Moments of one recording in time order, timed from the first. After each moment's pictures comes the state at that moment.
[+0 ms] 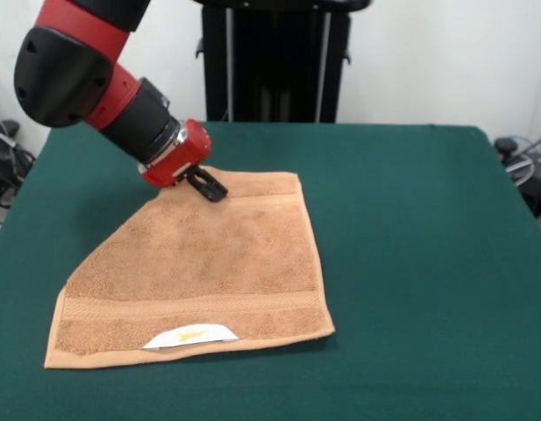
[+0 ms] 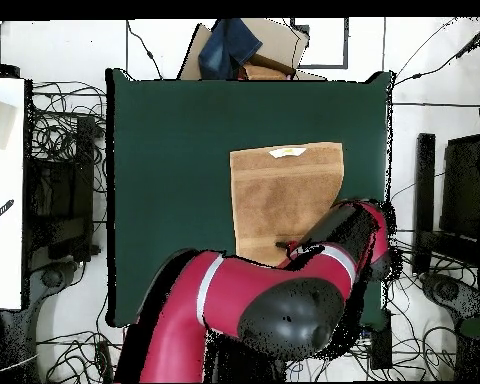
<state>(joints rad) -0.20 0.02 -0.46 1.14 -1.80 -1.29 3.62</state>
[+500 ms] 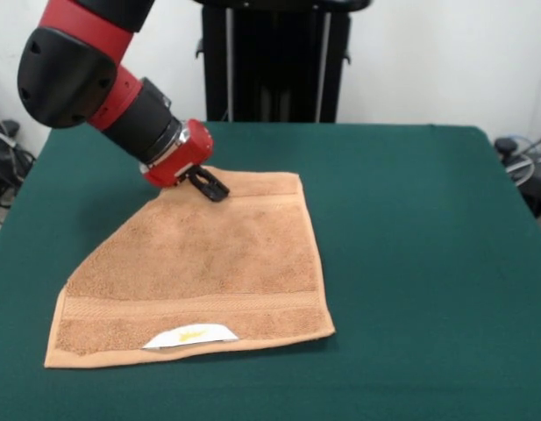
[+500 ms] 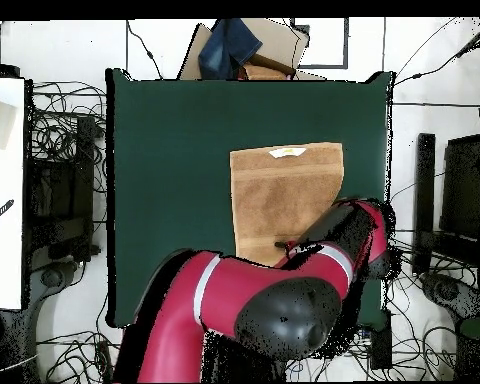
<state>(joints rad) -0.19 0.03 -0.46 1.14 -1.81 -1.29 3.62</state>
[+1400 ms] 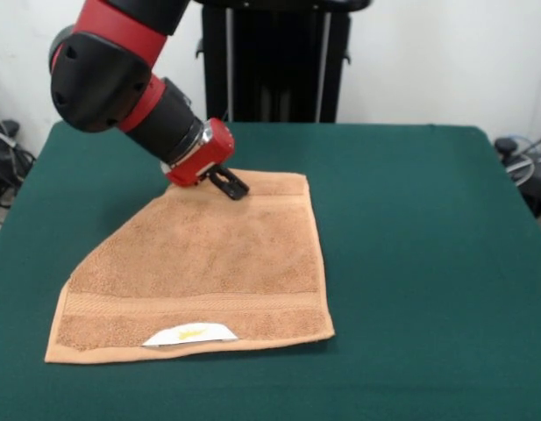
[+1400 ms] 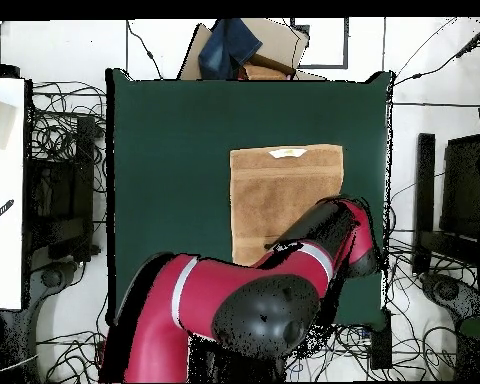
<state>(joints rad) -0.13 0.03 -0.47 1.17 -1.79 -1.29 3.62</state>
